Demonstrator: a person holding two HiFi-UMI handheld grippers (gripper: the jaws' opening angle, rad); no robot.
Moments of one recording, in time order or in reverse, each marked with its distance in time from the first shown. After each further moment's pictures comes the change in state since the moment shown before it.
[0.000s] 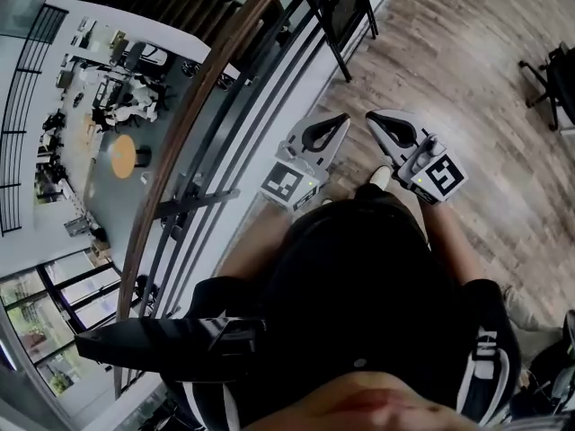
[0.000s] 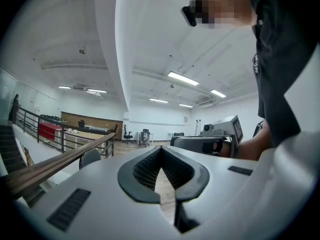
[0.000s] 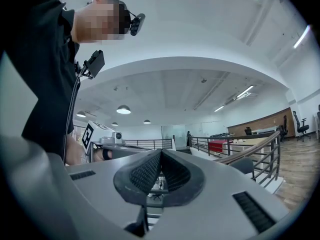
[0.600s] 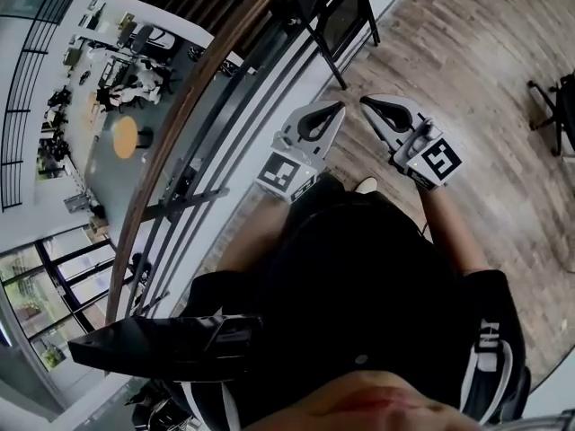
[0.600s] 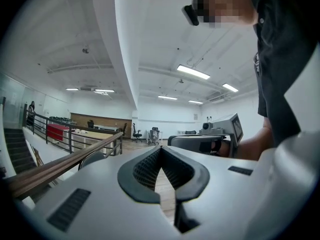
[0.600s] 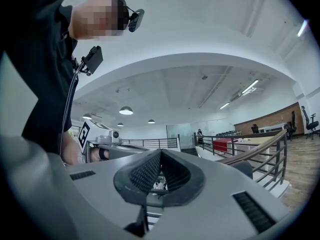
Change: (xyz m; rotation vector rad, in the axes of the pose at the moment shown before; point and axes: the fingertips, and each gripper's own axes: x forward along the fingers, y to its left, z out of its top) left arm 0.142 0.056 0.009 0.011 0.026 0.115; right arm 0.002 -0.159 0.008 0.015 0.013 0.093
